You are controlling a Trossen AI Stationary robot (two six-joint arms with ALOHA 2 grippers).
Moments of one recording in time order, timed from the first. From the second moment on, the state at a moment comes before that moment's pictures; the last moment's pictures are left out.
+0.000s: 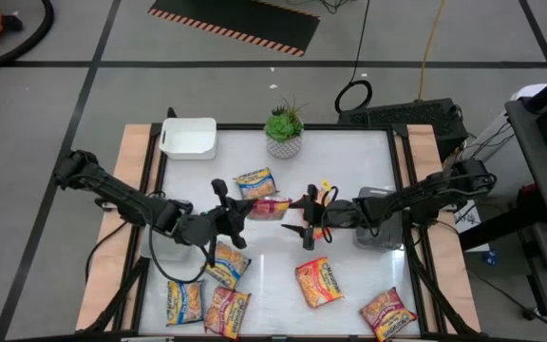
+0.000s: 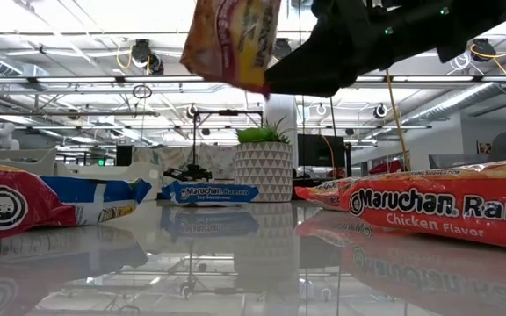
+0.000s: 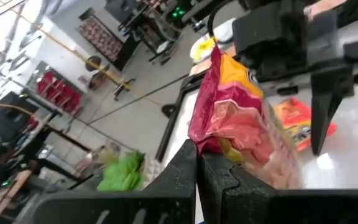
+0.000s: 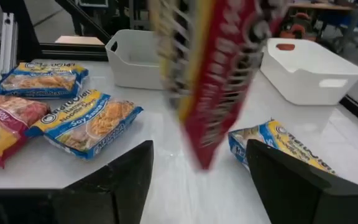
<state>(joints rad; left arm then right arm) -0.43 1.36 0.99 0.01 -0.91 0.39 0.19 1.53 0.66 0.58 0.29 0.04</state>
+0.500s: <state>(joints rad) -0.44 1.36 0.99 0.01 -0.89 0.36 0.18 1.54 0.66 0.69 0.24 0.04</state>
